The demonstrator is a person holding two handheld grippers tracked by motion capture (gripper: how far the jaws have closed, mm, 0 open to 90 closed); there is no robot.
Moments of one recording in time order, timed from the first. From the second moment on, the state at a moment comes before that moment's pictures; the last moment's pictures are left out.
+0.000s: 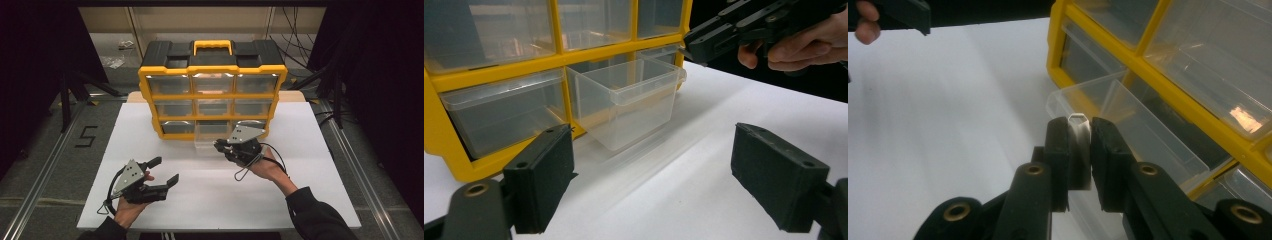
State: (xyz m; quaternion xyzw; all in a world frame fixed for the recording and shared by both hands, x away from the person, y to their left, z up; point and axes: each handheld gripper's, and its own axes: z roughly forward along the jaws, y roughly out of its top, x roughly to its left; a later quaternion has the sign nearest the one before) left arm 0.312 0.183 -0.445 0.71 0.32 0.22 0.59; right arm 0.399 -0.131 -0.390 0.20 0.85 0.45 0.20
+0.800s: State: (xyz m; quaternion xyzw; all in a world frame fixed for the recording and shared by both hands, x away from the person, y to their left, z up) left arm 0.312 0.183 -0.445 0.71 0.32 0.22 0.59; right arm 0.429 -0.131 -0.391 0.24 0.83 0.44 0.22
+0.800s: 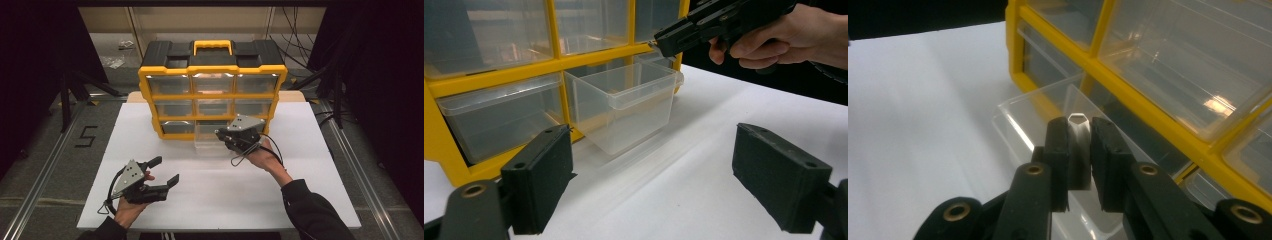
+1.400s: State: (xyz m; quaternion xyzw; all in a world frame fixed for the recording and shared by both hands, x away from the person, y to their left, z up) left arm 0.312 0.183 -0.445 0.71 0.32 0.22 0.59; right arm 0.448 -0.129 -0.394 0.26 0.83 0.44 0.21
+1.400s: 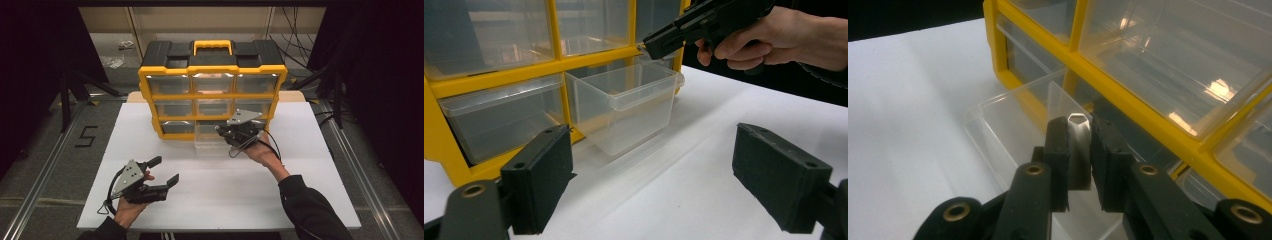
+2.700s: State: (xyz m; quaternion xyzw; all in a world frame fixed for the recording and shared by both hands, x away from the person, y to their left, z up) left arm 0.312 0.183 -0.445 0.71 0.32 0.22 0.59; right arm 0.450 -0.127 -0.394 0.28 0.84 0.44 0.19
